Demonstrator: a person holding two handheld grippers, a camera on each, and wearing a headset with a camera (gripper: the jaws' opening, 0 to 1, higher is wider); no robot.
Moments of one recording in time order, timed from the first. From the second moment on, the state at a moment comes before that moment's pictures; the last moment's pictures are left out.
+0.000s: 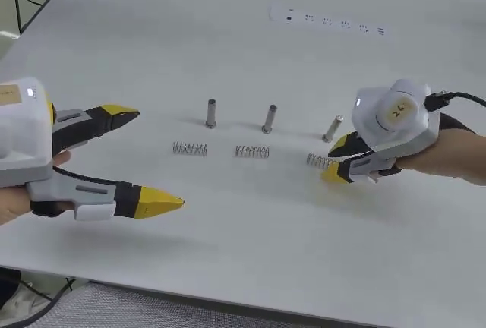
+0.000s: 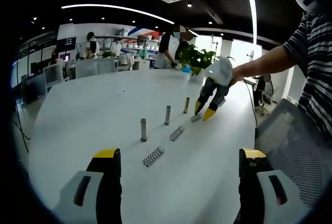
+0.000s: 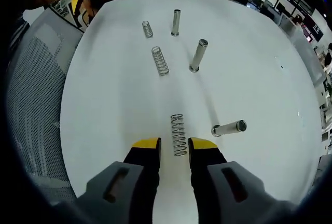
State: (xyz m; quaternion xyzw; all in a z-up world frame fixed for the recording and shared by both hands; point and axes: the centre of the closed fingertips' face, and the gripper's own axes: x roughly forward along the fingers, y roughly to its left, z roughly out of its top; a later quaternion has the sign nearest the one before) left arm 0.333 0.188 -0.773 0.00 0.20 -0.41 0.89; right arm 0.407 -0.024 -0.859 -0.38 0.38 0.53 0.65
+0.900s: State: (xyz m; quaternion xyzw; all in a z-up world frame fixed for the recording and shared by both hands) left arm 0.328 0.182 -0.774 0.01 0.21 -0.42 0.89; right arm 0.403 -0.027 -0.860 -0.39 0.38 0.54 0.64
